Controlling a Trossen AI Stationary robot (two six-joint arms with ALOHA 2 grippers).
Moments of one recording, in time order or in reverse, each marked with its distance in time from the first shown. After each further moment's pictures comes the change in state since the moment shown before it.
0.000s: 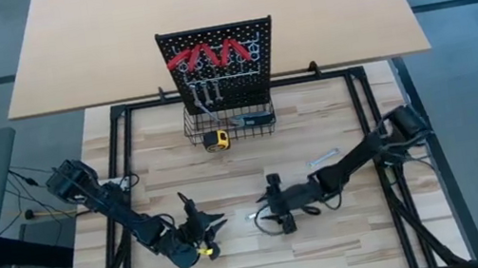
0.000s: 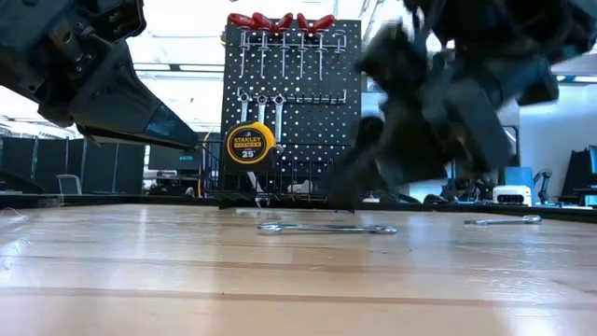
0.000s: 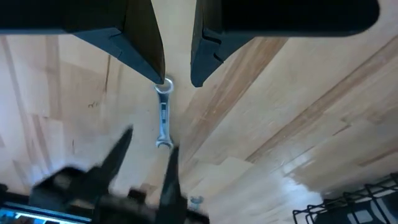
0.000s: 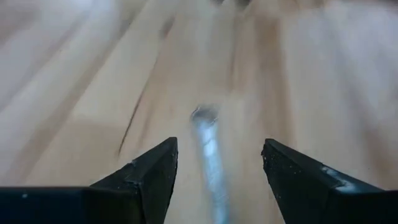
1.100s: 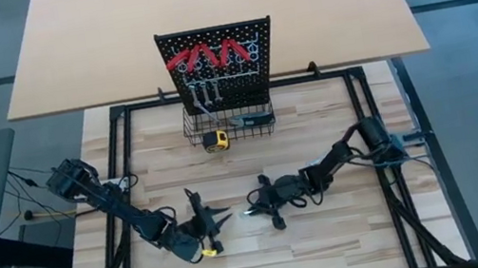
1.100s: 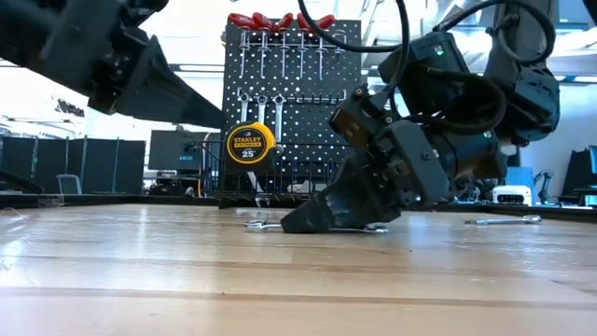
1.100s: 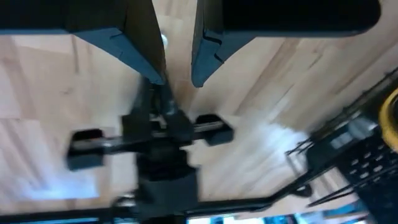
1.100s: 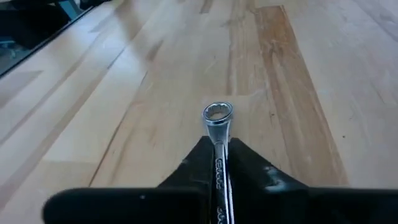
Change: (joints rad) left arm 0.065 0.000 0.000 0.153 -0.003 0.417; right arm -0.116 0.336 -0.035 0.395 -0.240 0.202
